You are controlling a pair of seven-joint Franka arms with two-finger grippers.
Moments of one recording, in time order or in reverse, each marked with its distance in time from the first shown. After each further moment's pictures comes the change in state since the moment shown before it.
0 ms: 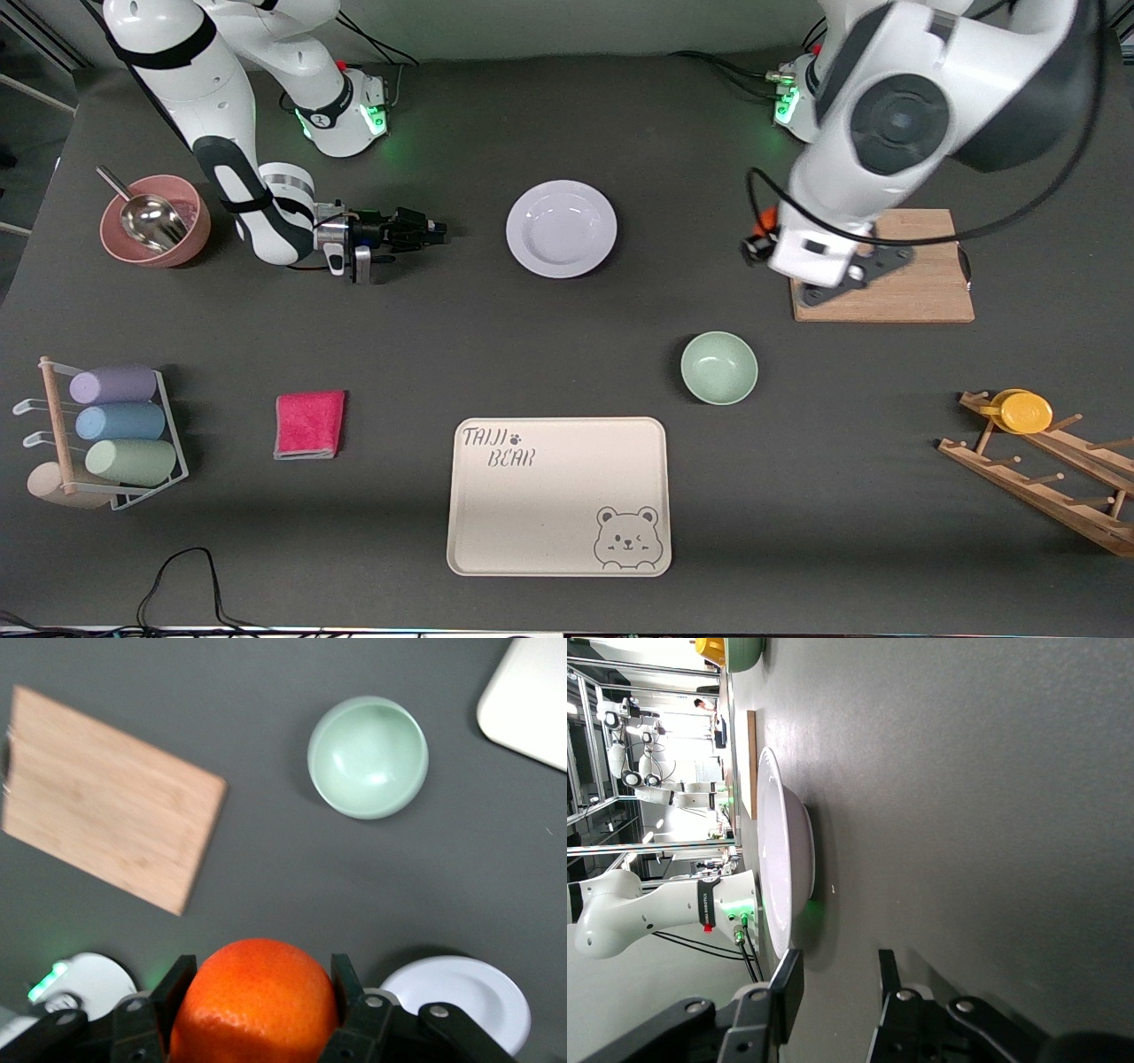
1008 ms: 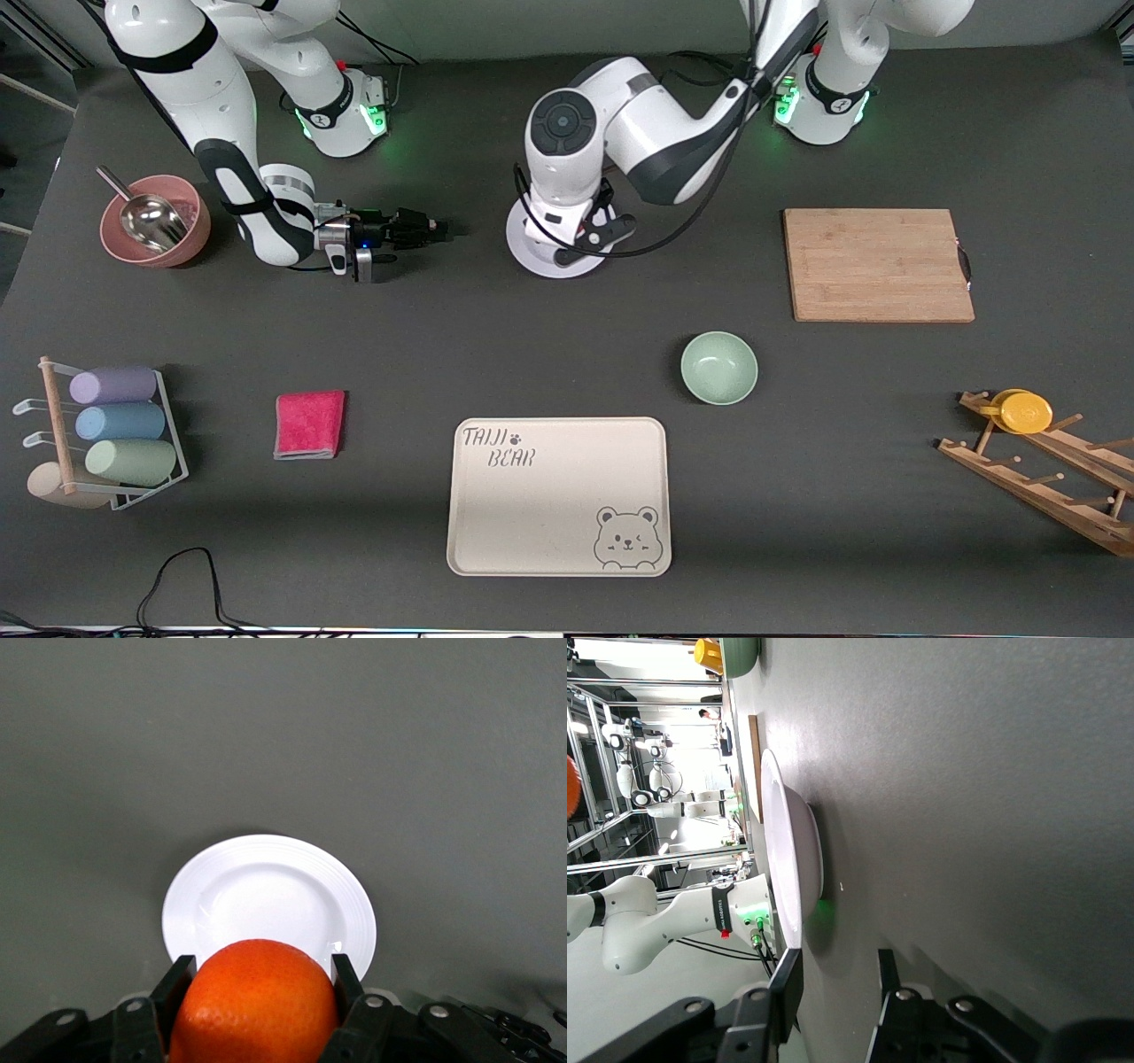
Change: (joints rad) left arm -0.346 0.299 -0.107 -0.003 -0.022 0.436 -0.463; right arm -0.002 0.009 0.000 0.002 0.000 -0.031 0.062
